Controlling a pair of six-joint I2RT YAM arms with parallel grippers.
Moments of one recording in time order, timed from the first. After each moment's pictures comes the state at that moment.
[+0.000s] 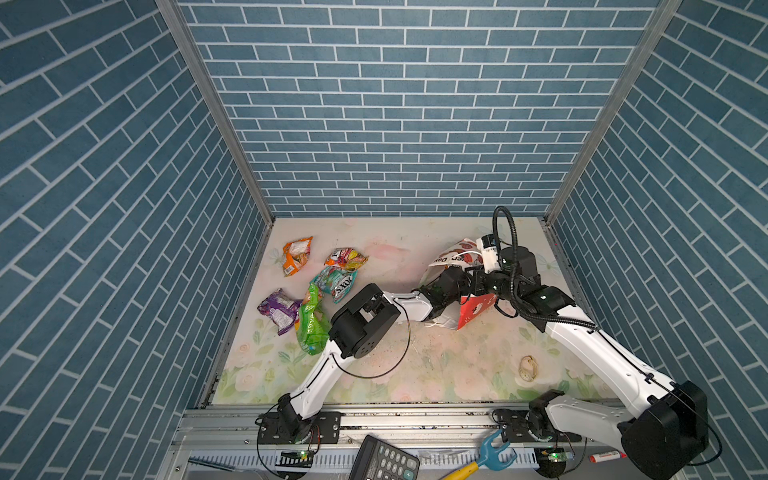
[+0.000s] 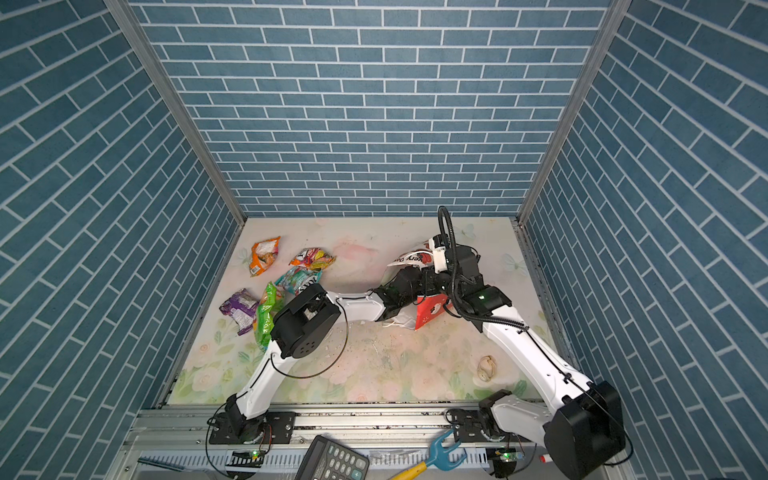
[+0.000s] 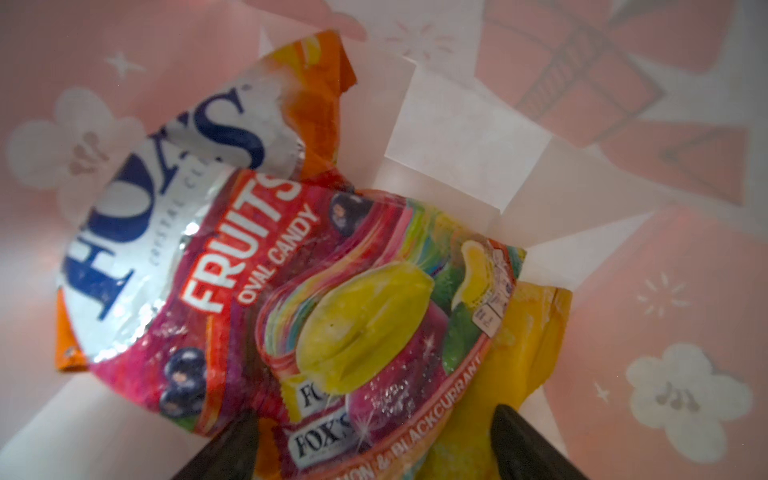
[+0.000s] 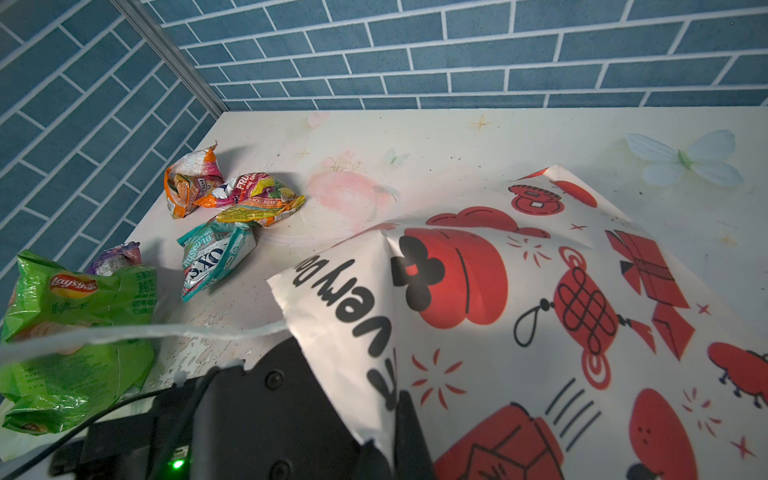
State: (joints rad) left arm -0.91 2.34 1.56 0.31 -0.09 -0.45; right arm 0.50 1.16 0.94 -0.33 -0.12 0.26
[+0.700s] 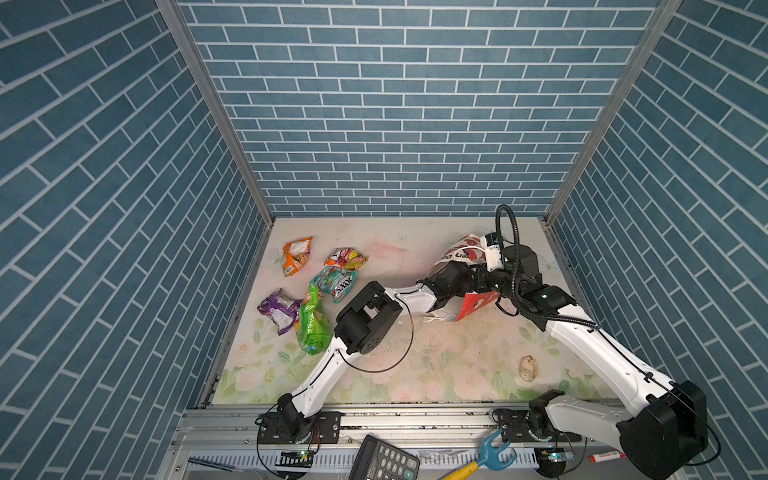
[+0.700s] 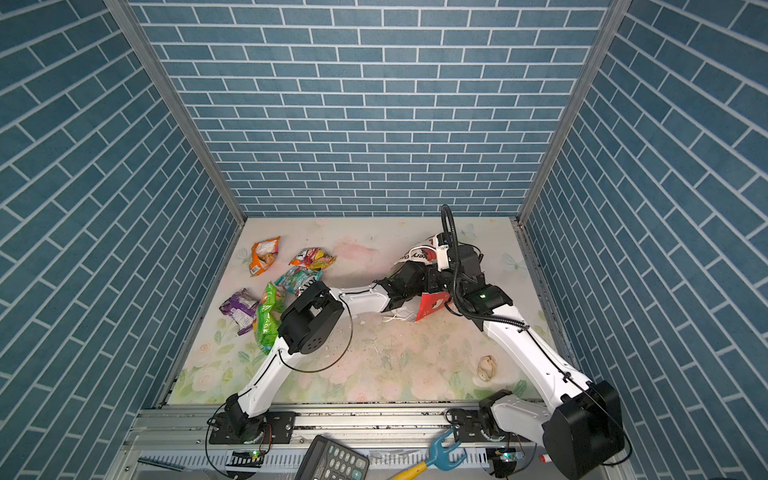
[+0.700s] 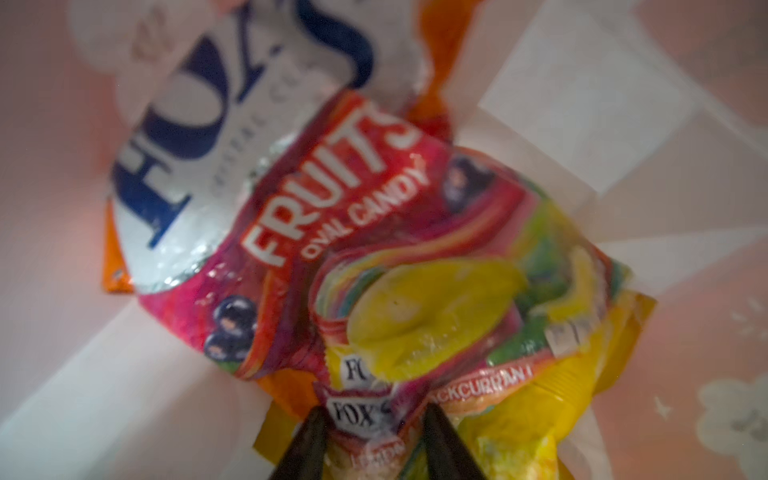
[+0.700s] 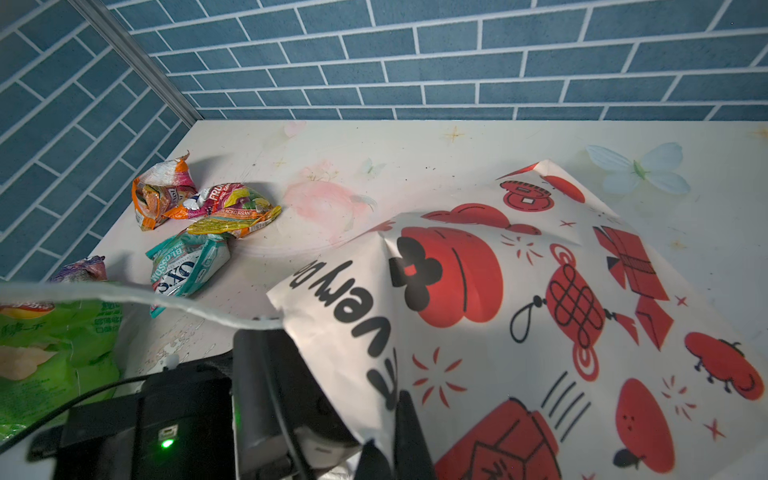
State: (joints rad) left arm -0.88 2.41 1.72 0.10 -0.10 -0.52; right arm 0.48 1.17 0.94 -0.32 -0.08 0.24
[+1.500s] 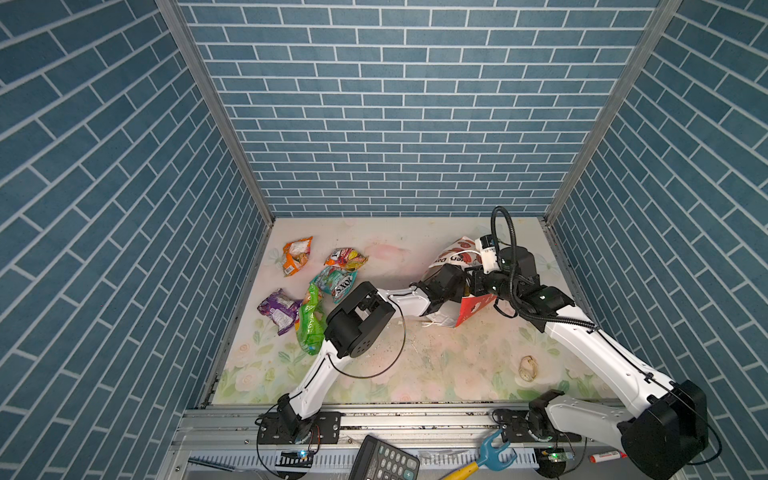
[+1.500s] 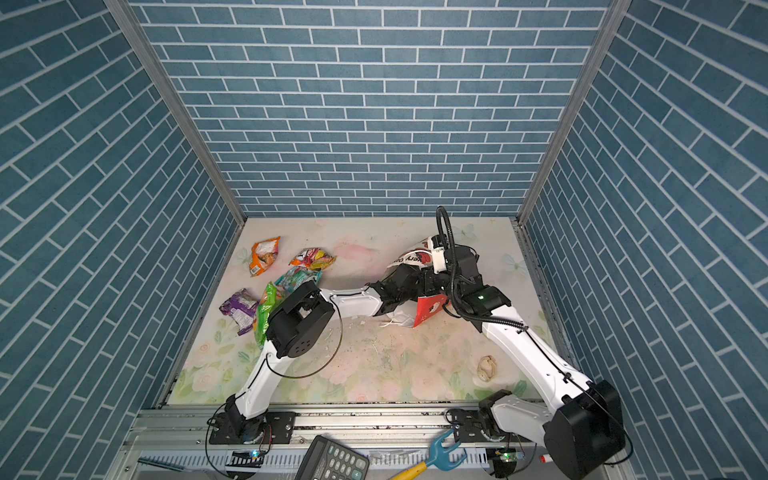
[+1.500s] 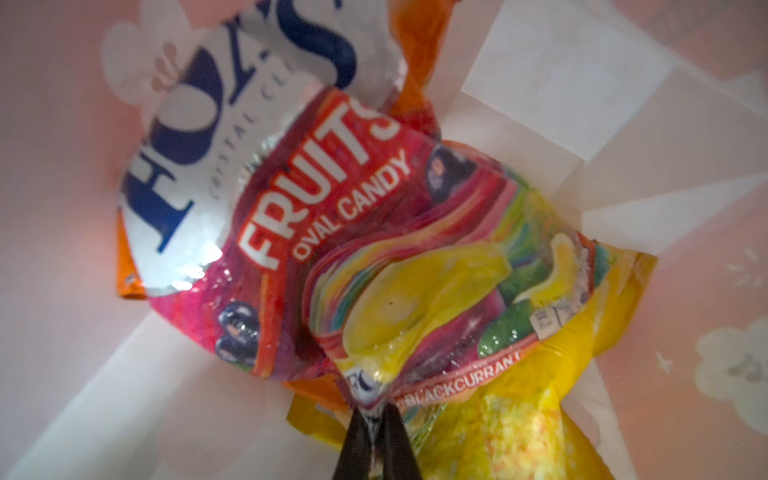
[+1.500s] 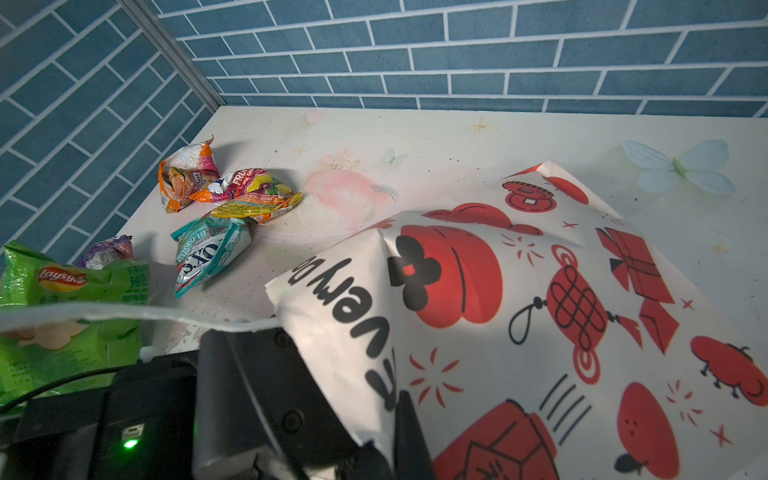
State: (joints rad) left arm -0.88 2.28 1.55 0.11 -0.13 -0.46; right arm 0.51 1.16 0.94 -0.33 -0.11 0.23
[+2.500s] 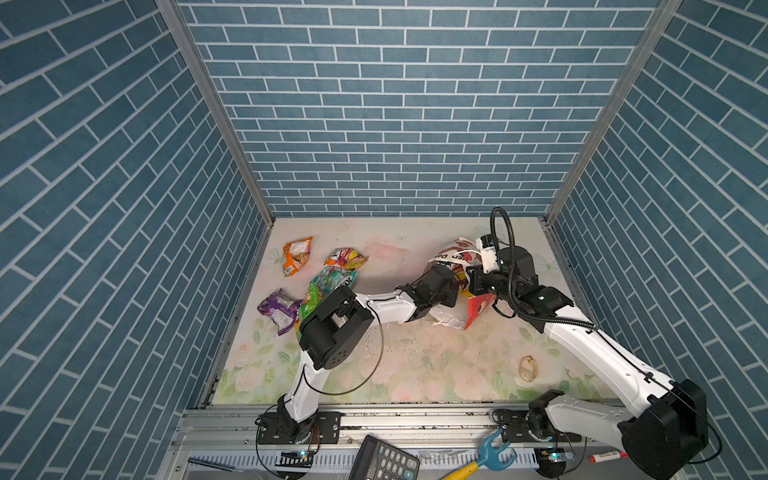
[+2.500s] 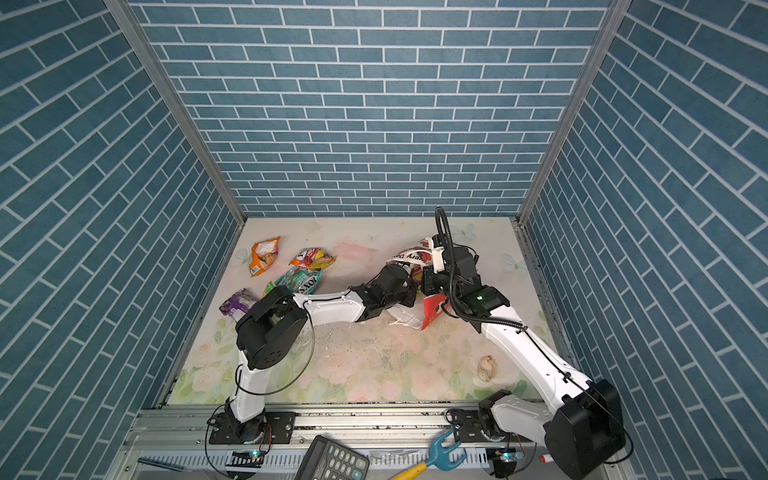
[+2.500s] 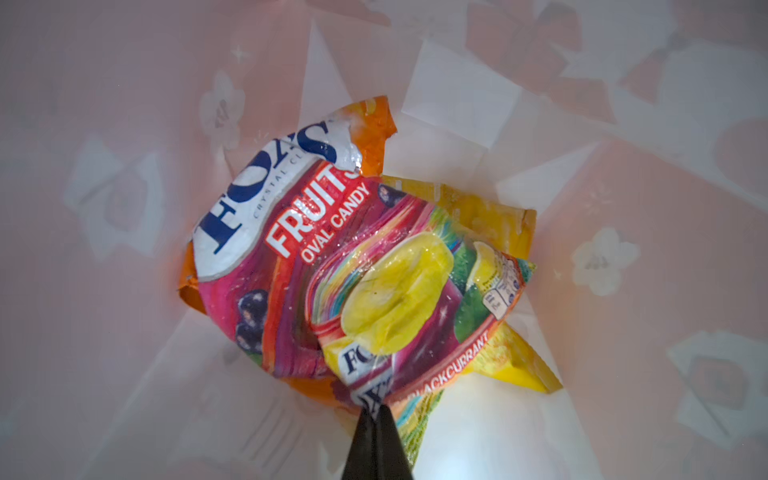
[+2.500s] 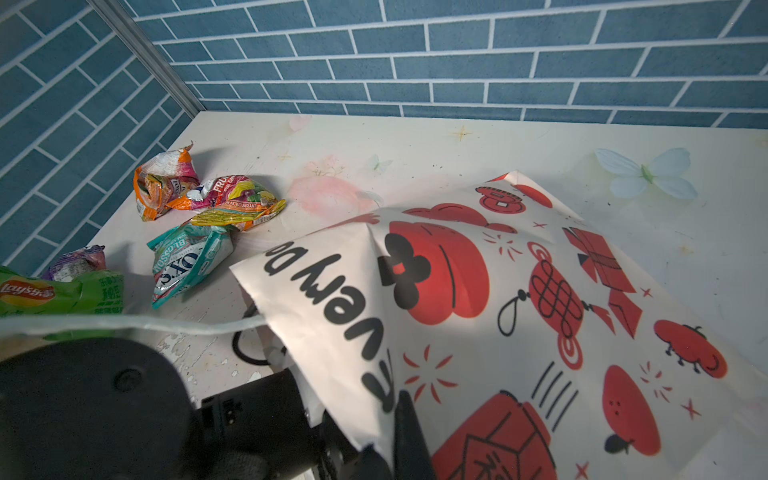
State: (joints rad) left arm -0.88 2.04 1.31 0.14 -0.09 -0.44; right arm 0.51 1.17 0.94 -0.32 -0.03 0.23
